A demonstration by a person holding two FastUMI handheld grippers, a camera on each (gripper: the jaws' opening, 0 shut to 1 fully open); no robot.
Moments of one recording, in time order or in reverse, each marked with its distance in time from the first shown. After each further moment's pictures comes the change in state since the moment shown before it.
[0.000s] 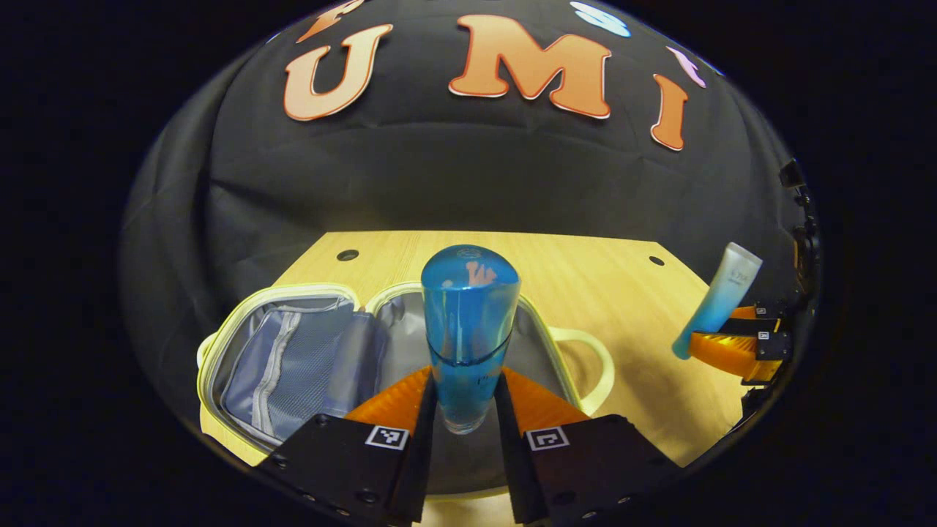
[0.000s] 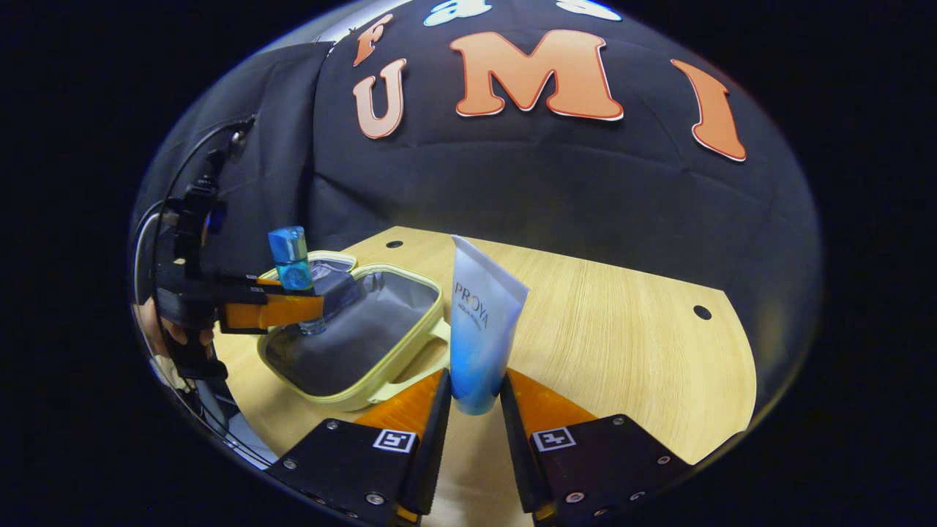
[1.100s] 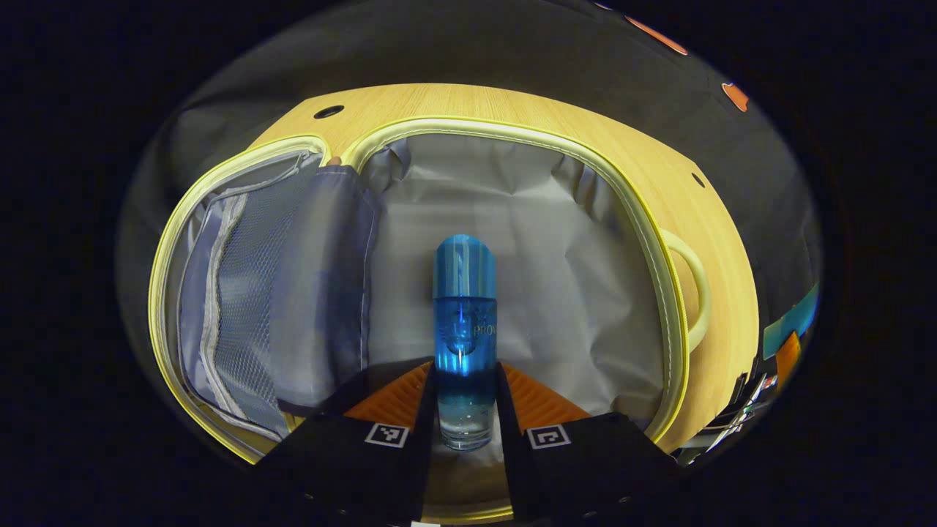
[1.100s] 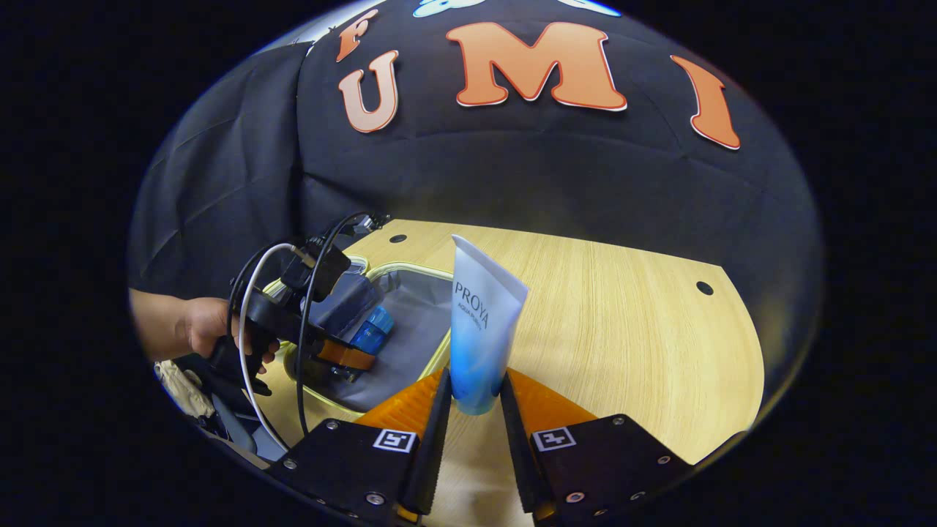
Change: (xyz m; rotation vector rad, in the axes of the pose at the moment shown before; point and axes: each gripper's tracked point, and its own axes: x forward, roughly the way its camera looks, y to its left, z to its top) left arm 0.060 0.028 -0.092 -0.066 0.544 -0.053; right arm 0.003 0.052 0.005 0.077 0.077 -0.039
